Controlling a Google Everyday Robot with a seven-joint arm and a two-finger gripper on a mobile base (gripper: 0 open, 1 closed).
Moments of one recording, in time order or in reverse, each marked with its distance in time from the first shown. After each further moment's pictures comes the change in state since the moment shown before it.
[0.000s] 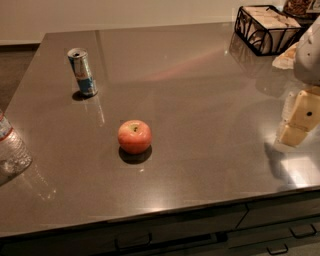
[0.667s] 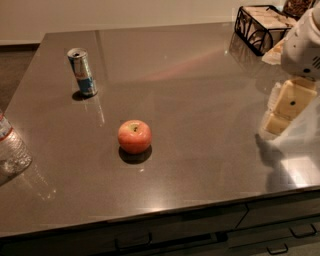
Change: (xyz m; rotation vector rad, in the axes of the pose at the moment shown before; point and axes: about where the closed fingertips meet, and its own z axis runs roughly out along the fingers) arm -0.015 -0.018 0.010 -0.009 -0.053 0.023
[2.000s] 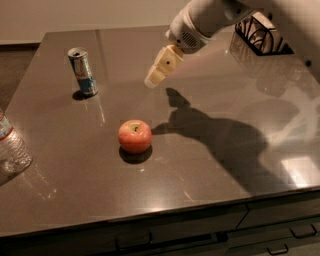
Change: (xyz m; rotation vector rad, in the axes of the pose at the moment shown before) arm -0.218 -0.104 0.105 -0.030 -0.446 0.028
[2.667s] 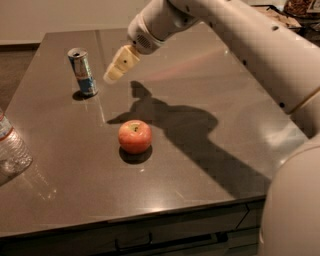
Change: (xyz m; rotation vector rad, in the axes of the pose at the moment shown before) arm -0.078 0.000 0.084 -0.042 -0.111 -0.017
